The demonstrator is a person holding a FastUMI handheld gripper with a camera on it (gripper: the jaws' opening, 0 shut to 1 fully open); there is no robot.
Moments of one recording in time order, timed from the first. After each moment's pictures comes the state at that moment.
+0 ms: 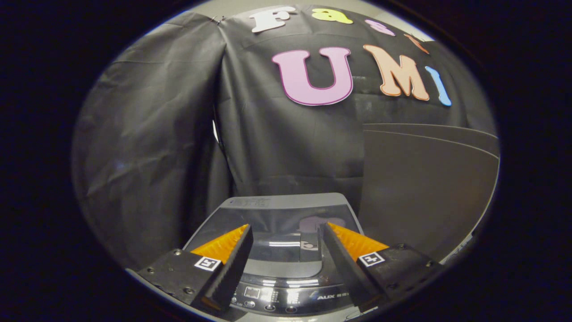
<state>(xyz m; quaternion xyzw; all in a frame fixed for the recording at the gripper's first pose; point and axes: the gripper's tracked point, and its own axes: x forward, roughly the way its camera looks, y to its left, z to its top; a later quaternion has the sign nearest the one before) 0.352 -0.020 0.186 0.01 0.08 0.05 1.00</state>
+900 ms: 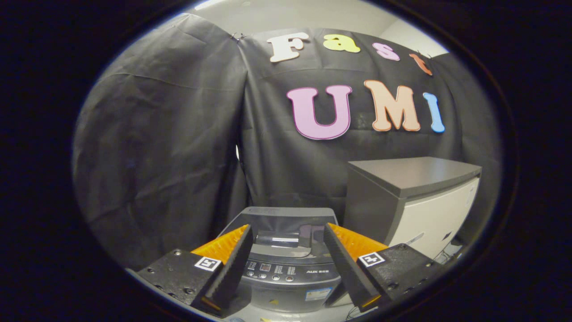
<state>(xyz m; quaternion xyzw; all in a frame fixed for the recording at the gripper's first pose) 0.221 -0.025 0.255 -0.02 0.02 0.07 1.00</state>
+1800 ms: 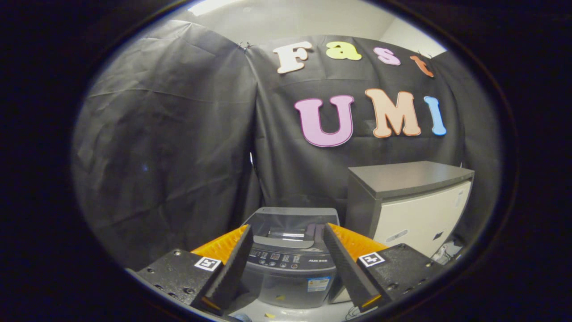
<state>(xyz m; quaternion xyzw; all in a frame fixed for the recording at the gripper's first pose) 0.150 -0.043 0.276 -0.01 0.01 0.10 0.99</state>
